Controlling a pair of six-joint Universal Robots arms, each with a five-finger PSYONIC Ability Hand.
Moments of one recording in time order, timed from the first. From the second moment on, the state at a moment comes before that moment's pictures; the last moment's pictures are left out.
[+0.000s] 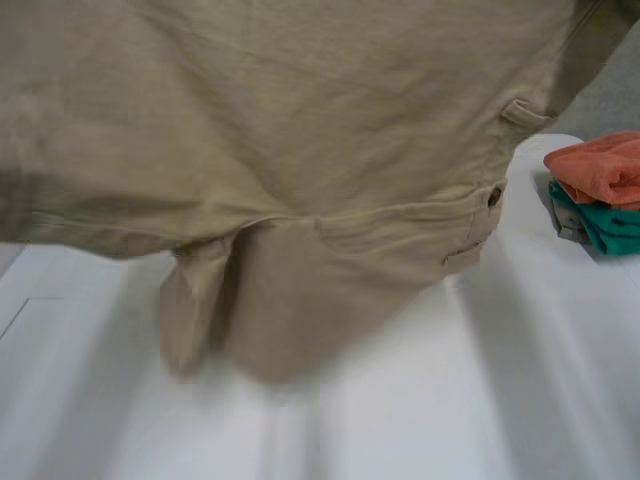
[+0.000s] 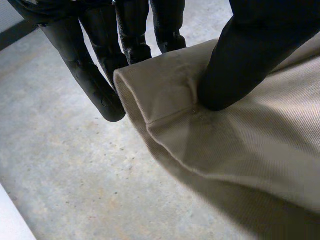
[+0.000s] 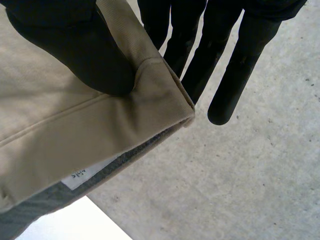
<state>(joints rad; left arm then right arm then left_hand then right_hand) 4.28 -1.41 -0.90 2.89 -1.47 3.58 1.91 -1.60 0.90 0.53 1.53 2.82 1.15 1.19 1.19 1.19 0.99 1.05 1.17 1.18 1.19 1.01</state>
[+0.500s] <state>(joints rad) 4.38 -2.30 -0.54 3.10 -1.44 3.58 1.97 -1.15 1.05 0.00 1.69 2.87 0.84 0.87 0.89 0.89 0.71 0.62 0.74 0.77 0.78 0.60</state>
